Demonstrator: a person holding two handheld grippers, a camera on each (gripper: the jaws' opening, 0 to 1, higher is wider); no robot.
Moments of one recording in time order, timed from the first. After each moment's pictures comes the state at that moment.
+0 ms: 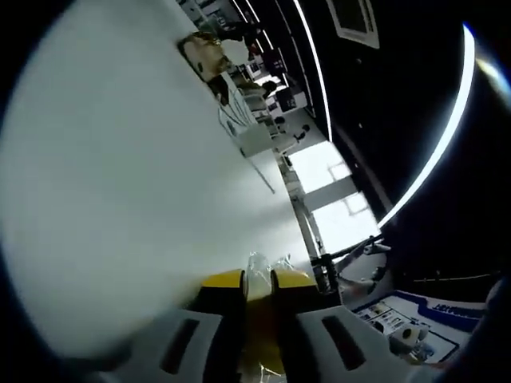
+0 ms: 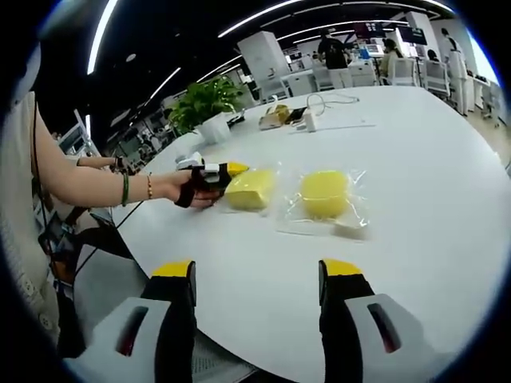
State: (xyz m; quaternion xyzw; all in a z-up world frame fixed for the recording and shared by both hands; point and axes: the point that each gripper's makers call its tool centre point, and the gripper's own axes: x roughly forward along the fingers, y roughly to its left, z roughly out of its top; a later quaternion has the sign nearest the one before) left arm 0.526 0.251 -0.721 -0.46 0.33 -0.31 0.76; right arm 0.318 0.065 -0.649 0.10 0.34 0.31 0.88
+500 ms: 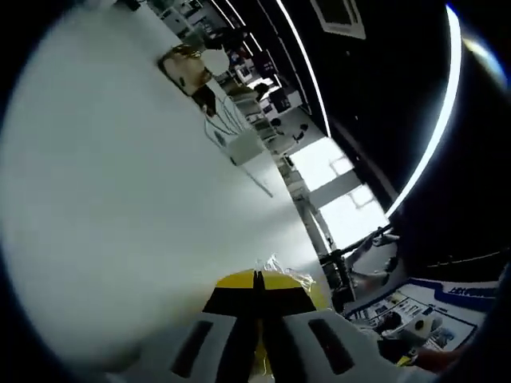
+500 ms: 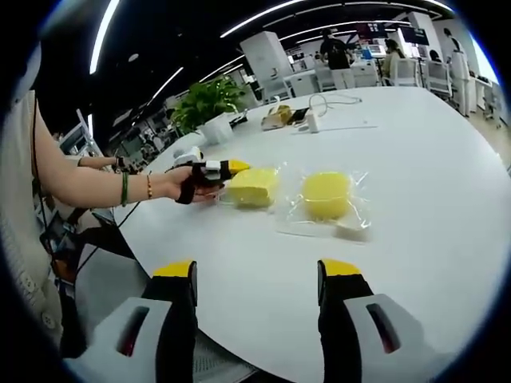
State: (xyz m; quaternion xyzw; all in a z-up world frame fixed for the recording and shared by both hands) left arm 0.527 0.252 -0.698 -0.41 0.32 -0.31 0.80; right arm 0.316 0.065 -0.647 0.10 0.34 0.32 0.88
